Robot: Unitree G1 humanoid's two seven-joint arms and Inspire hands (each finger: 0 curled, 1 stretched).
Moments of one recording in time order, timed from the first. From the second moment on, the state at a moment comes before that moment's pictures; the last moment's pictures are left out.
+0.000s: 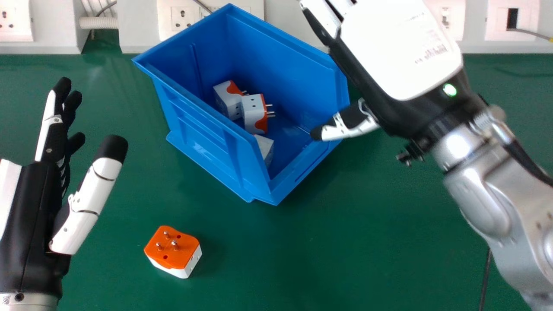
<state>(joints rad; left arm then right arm) 0.42 0.17 0.30 -0.59 0.06 -0.11 -0.11 -0.31 -0.52 0.24 -0.35 -0.87 -0.15 -0.02</state>
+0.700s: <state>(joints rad) 0.45 0.14 0.30 -0.61 0.06 -0.10 -0.10 -0.05 -0.34 0.31 -0.39 -0.75 -0.41 -0.07</state>
